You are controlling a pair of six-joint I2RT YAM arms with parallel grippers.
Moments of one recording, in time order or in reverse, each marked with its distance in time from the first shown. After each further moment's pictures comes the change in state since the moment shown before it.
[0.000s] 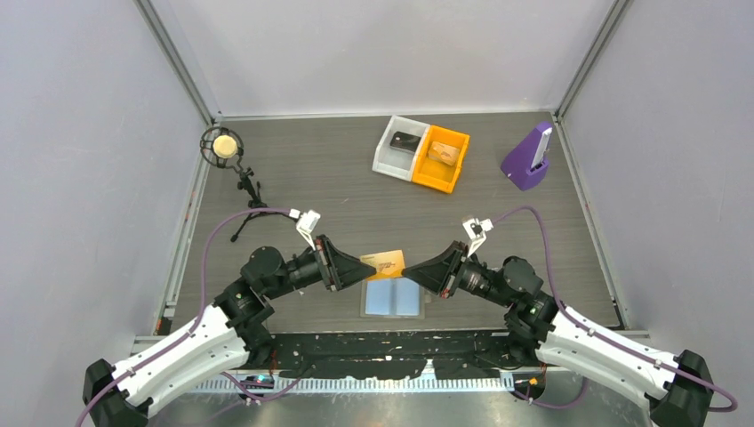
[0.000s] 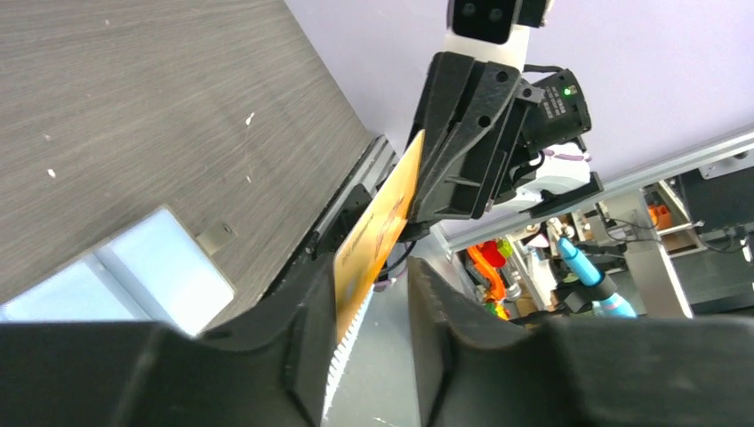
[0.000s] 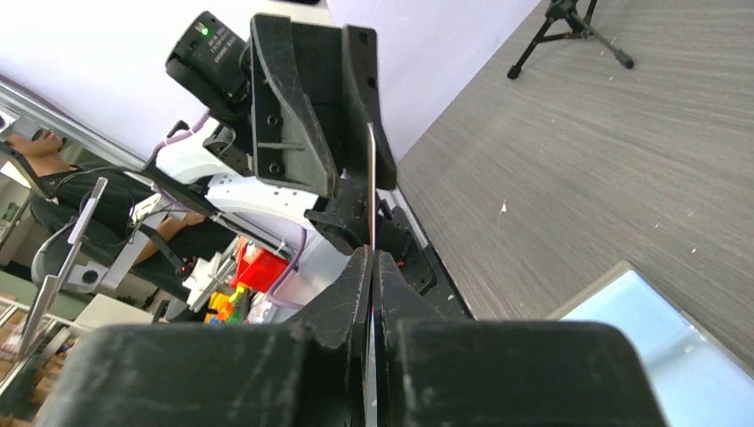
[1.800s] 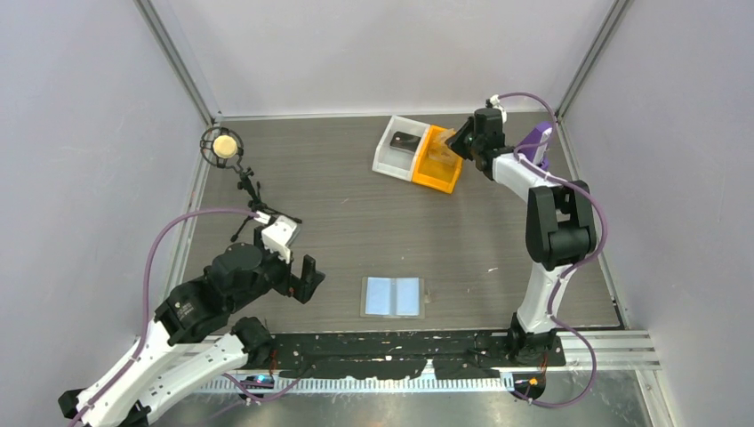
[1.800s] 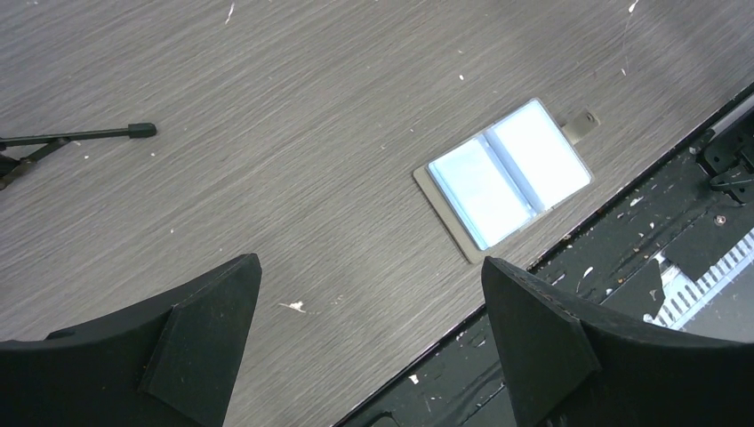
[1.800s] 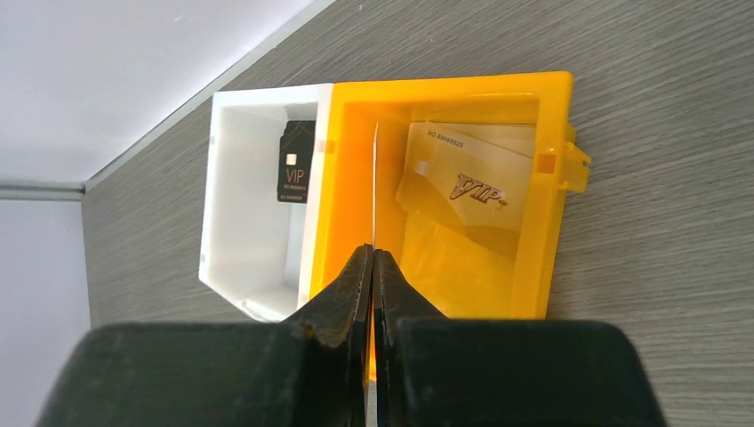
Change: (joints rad) left arm 0.001 -0.101 0.415 -1.033 -0.463 0.729; right arm -0.740 1.366 1.114 -0.380 0.206 -0.150
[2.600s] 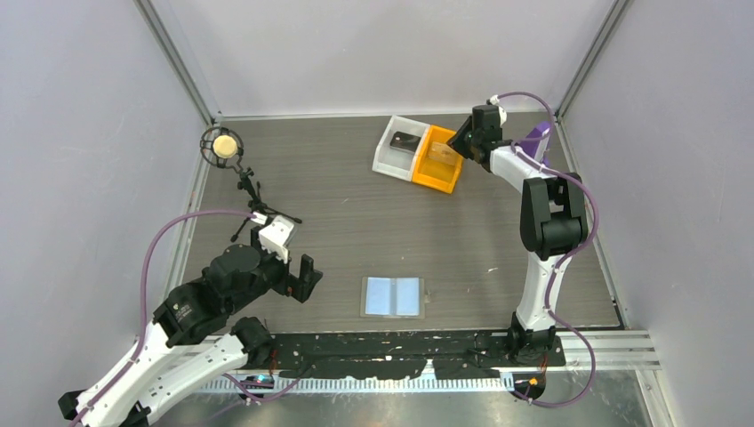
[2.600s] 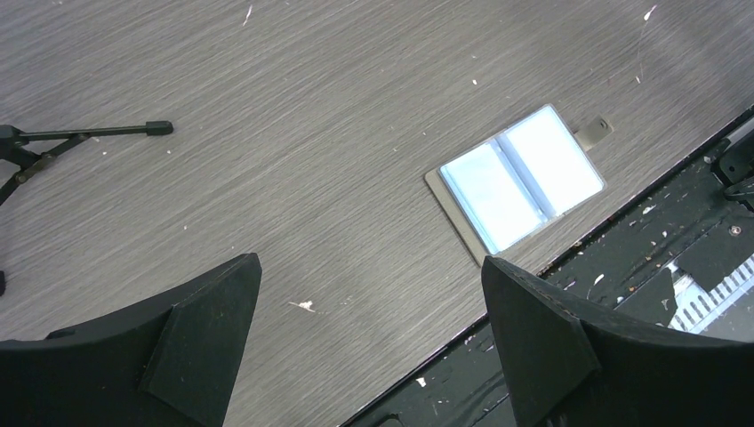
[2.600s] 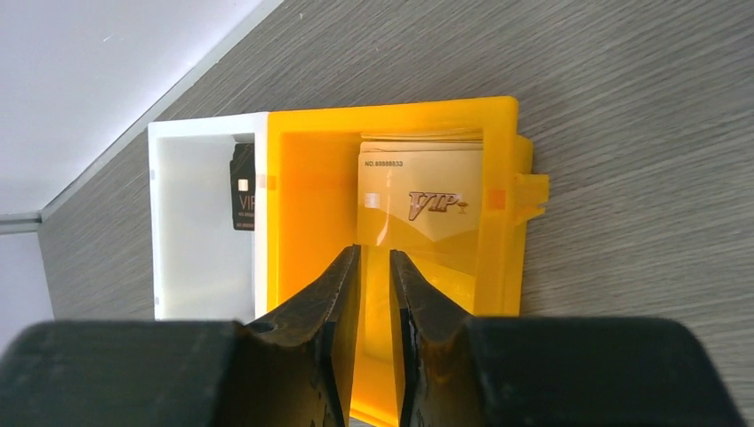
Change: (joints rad) left arm 0.000 -0.022 -0.005 -0.003 -0.035 -0.001; right arm -0.017 0.114 0.123 -0.098 0.032 0.019
